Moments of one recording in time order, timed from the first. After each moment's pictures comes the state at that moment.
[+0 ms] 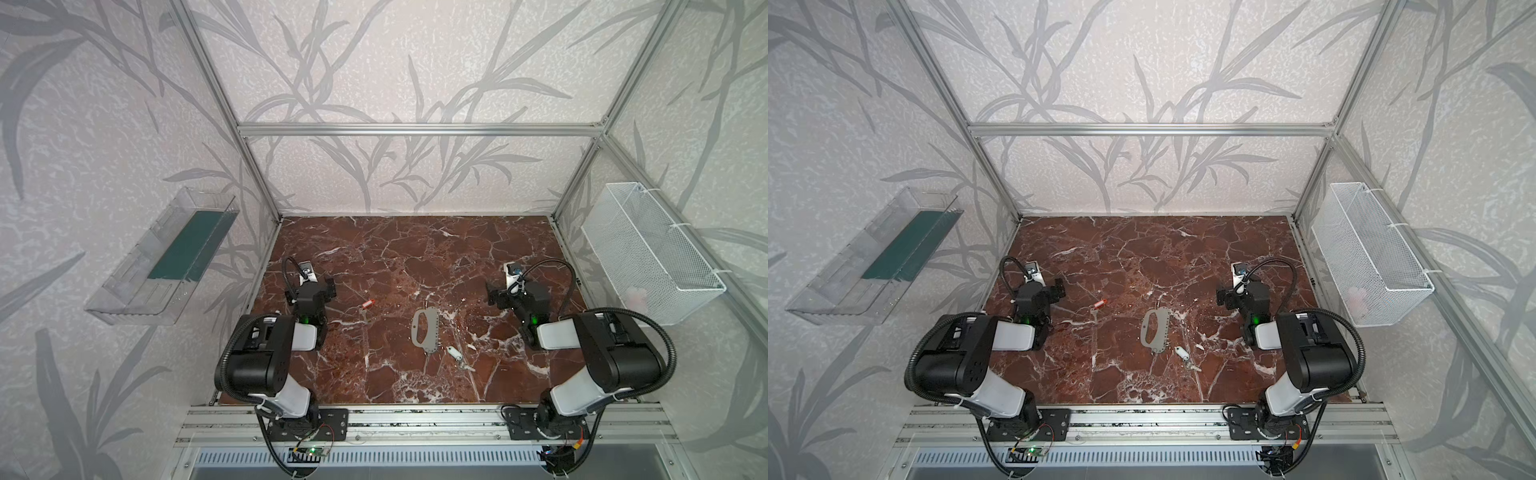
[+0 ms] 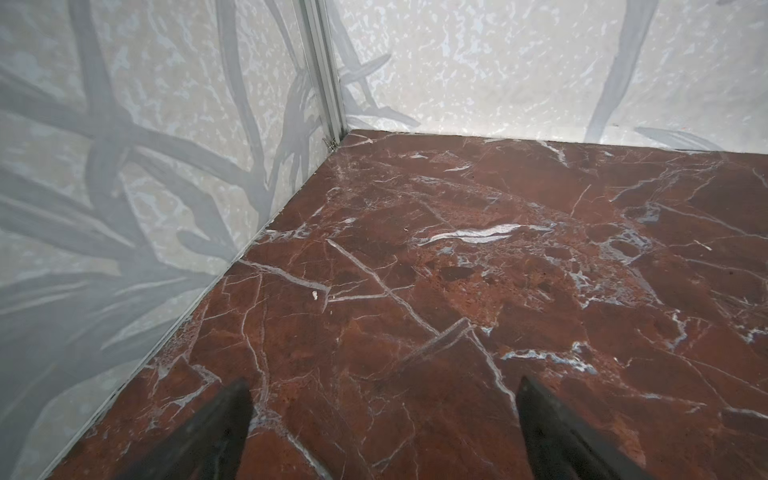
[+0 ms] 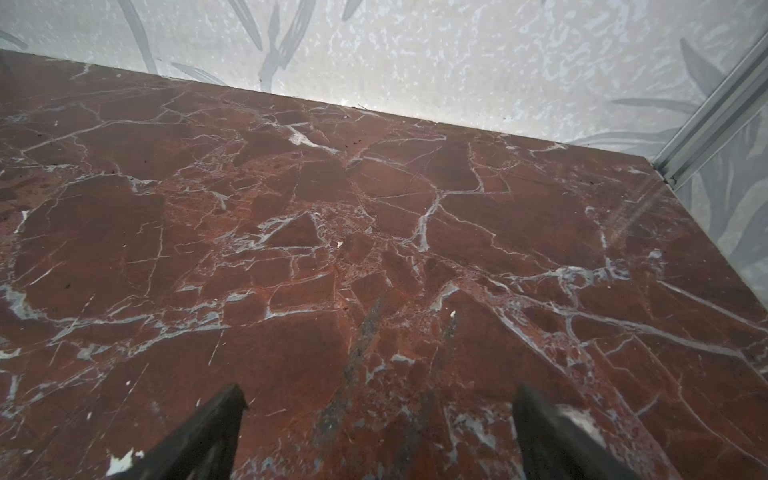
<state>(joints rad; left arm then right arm) -0.02 1.57 0.36 0.90 -0.40 -0.04 0.09 1.60 0.36 0.89 -0.09 -0.10</state>
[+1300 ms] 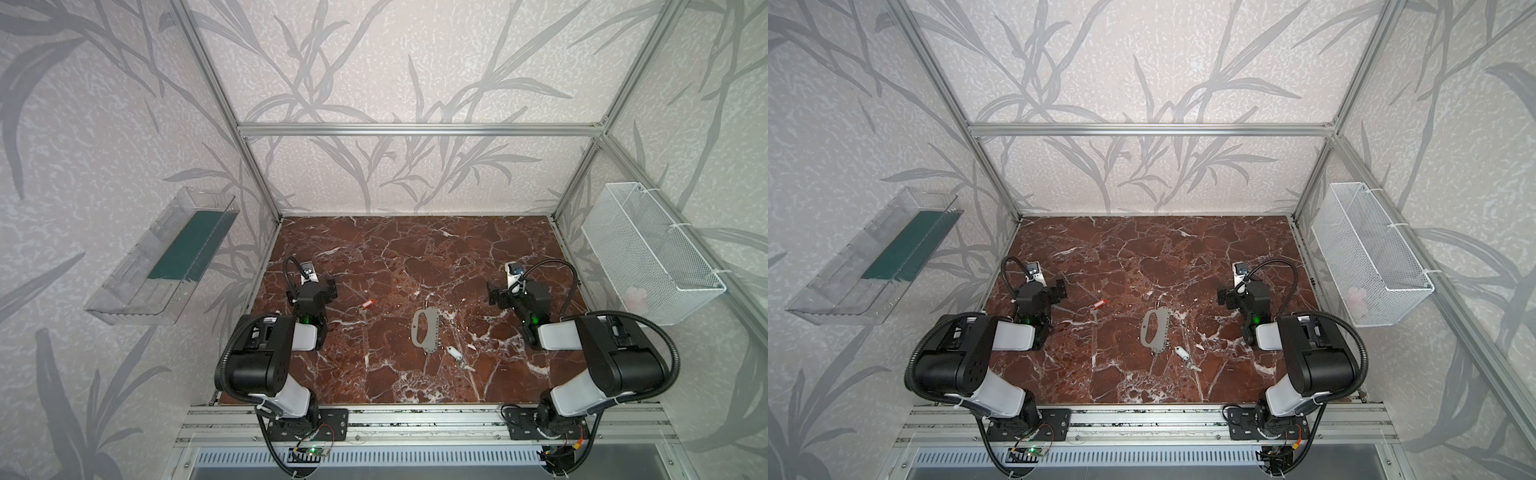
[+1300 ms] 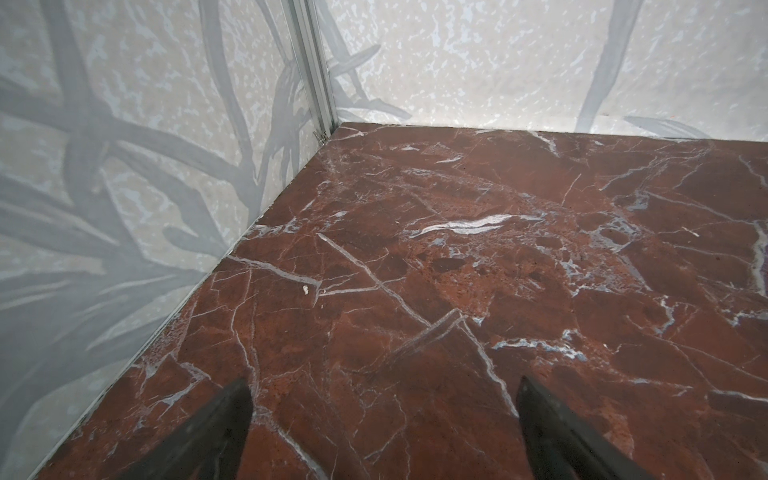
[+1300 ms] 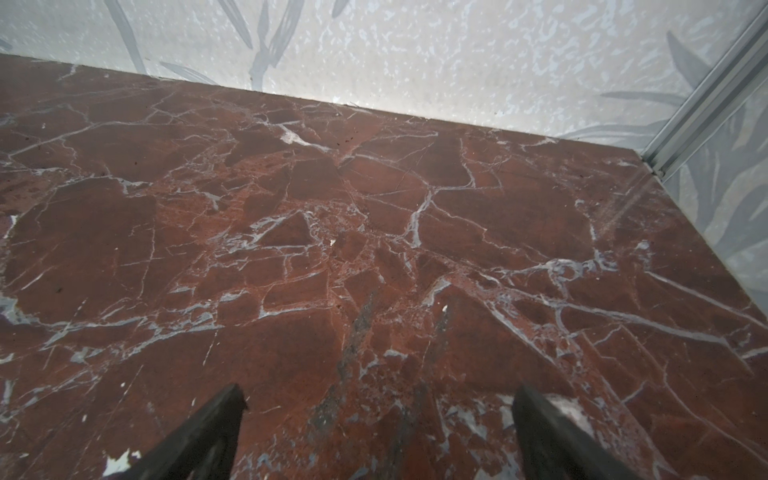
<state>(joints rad) -0.02 1.56 0.36 0.85 -0.38 -0.04 0.08 1.51 0.36 0.80 -0.06 -0.08</state>
